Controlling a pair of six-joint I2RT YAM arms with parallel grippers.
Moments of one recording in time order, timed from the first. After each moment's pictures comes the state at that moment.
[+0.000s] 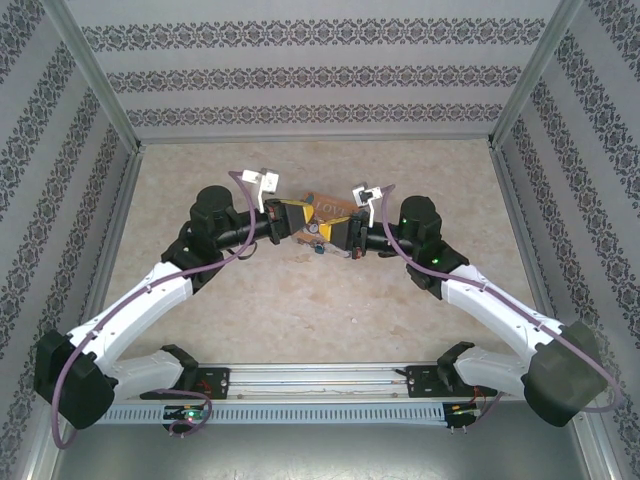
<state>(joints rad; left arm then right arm) -0.51 1.13 0.90 0.13 0.56 -0.62 0.55 1.14 0.76 0.24 -0.76 0.61</state>
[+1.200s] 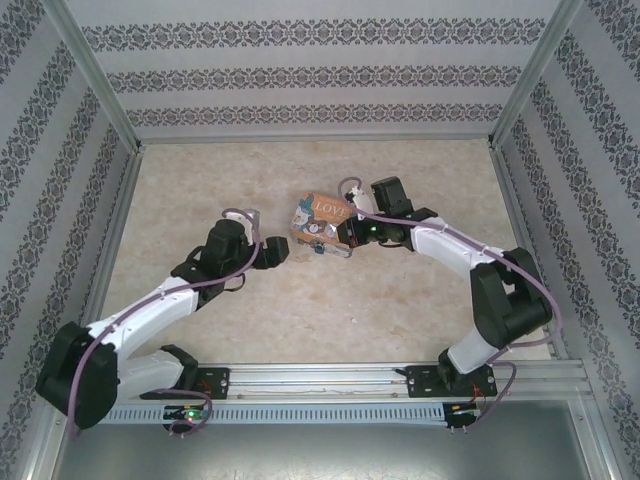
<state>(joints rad) -0.48 1.17 0.62 -0.07 0.10 -0.55 0.41 1.61 1.02 -0.28 -0.58 0.23</state>
